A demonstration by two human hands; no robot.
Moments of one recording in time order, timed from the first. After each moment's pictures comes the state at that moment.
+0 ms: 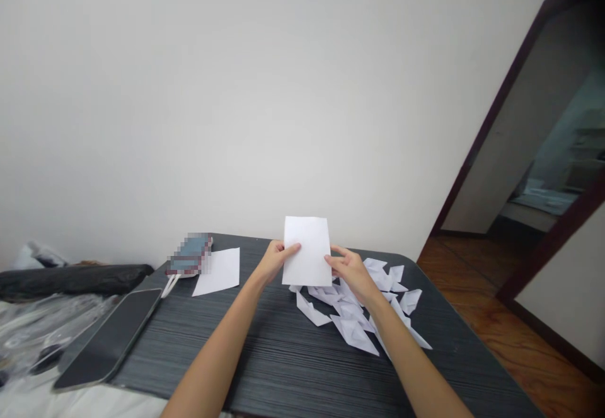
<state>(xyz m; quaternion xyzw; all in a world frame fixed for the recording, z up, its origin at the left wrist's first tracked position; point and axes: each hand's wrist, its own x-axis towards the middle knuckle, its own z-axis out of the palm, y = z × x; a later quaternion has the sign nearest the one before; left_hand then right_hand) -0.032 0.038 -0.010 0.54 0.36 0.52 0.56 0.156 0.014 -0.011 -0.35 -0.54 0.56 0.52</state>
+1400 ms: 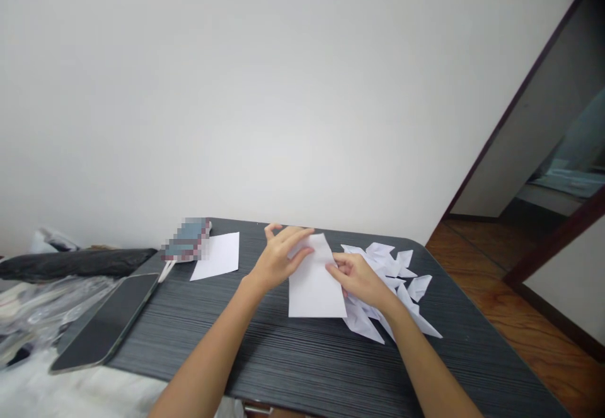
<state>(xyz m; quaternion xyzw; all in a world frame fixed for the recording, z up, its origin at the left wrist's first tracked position) -0.022 -0.005 0.007 0.80 0.38 0.46 0.02 0.166 -0.016 -0.009 -0.37 -0.73 0.44 0.36</state>
